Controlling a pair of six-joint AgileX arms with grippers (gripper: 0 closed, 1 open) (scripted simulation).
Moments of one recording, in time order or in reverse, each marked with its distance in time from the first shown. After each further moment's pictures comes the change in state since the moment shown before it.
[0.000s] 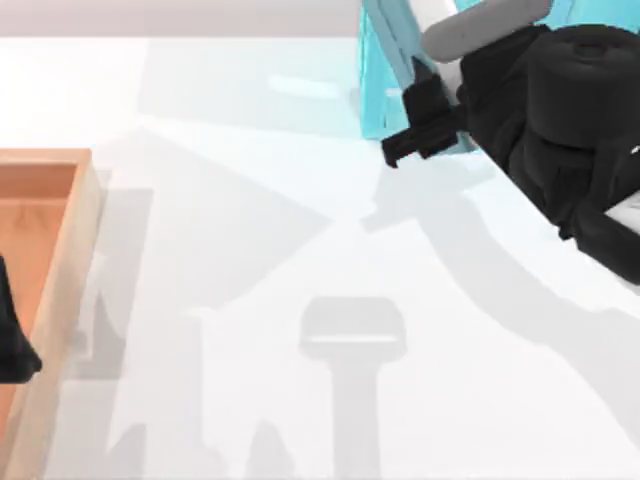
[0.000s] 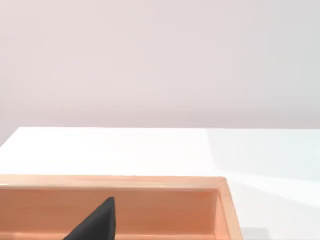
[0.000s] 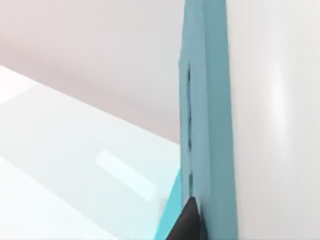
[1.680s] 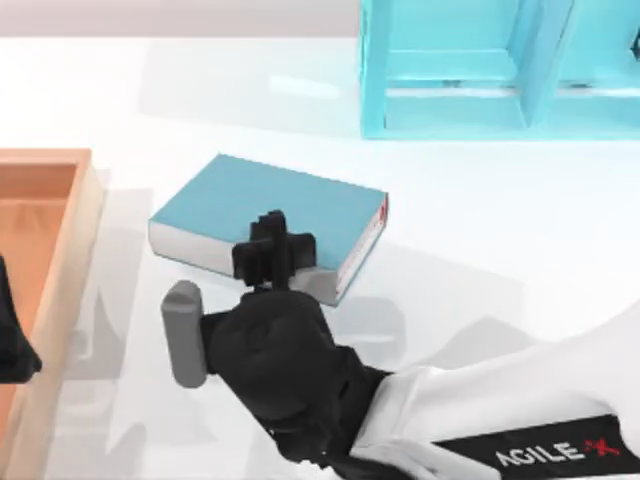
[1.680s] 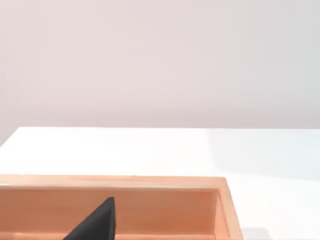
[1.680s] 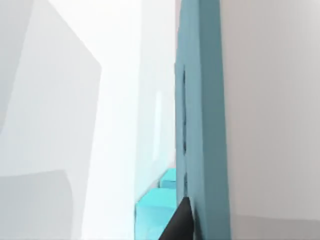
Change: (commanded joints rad) left arm 0.000 0.000 0.000 0.000 0.000 0.000; right arm 0.539 0.410 0.075 0.131 0.579 -1.013
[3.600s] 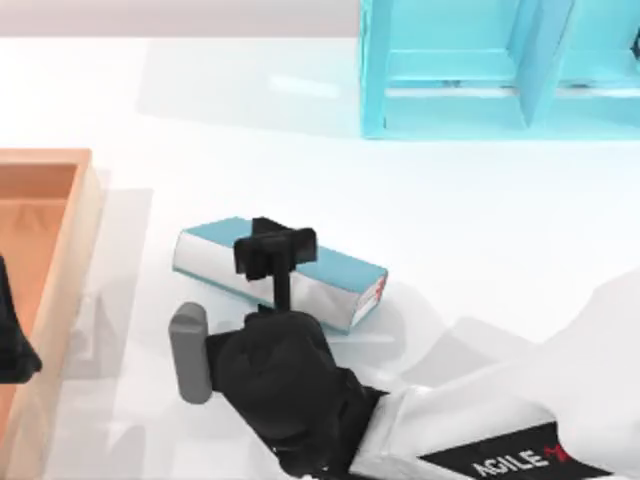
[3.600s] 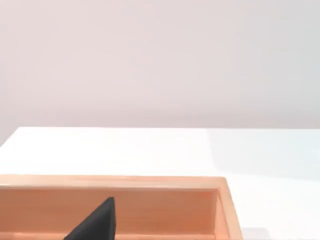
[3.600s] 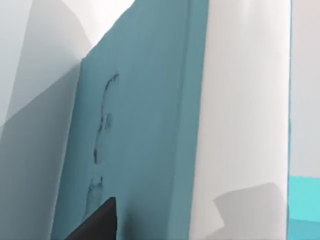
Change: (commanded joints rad) left arm 0.000 0.000 0.000 0.000 0.000 0.000; right arm 0.001 0.074 -0.024 0.095 0.003 0.005
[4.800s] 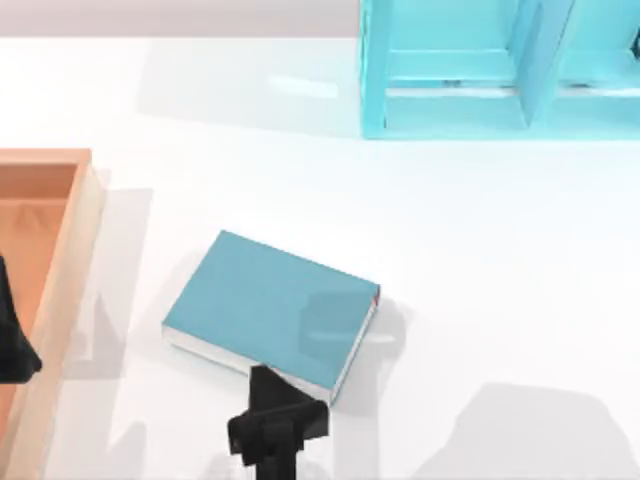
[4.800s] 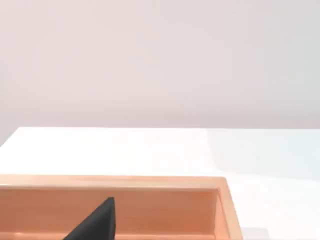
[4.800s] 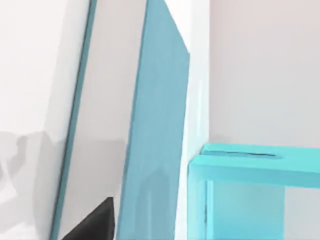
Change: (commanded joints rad) left arm 0.000 0.000 0.000 0.000 0.000 0.000; right arm 0.381 -0.173 -0.083 -0.470 0.312 0.445
